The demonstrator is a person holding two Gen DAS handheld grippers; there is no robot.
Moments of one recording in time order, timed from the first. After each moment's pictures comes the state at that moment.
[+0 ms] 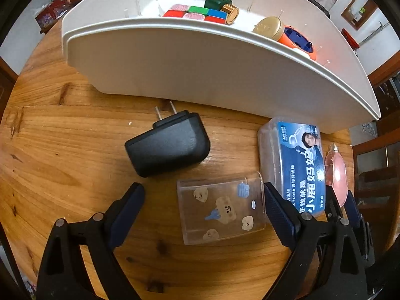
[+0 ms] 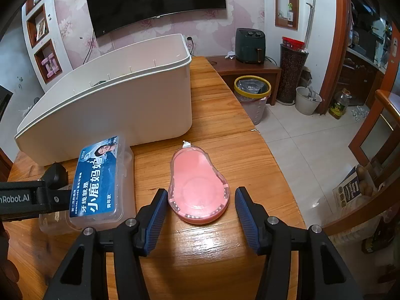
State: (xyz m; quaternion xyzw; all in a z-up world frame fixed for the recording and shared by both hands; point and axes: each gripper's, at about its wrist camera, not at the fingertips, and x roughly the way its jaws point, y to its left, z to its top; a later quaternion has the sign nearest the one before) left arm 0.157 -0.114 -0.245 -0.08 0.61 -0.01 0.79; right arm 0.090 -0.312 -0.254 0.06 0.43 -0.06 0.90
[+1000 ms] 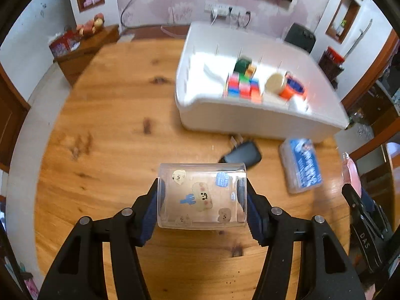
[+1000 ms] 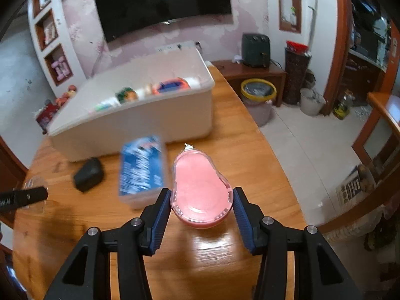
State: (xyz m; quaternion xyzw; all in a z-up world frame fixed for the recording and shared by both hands) left arm 0.092 -0.019 -0.157 -0.05 0.52 -0.03 0.85; right arm 0.046 -0.279 -0.190 0.07 0.40 -0.03 0.91
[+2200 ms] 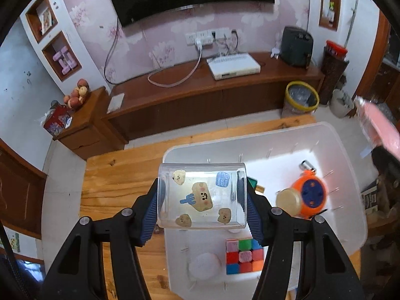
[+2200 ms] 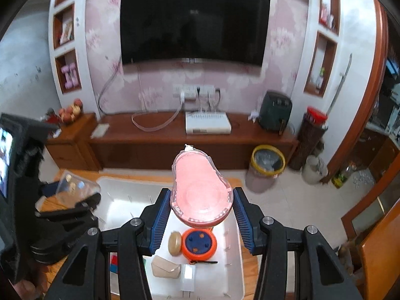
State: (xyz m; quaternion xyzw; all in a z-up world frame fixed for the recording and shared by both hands) left arm 0.323 -0.084 -0.110 0.10 0.48 -0.02 0.87; right arm 0.272 -0.235 -0.053 -0.03 0.39 -0.03 0.92
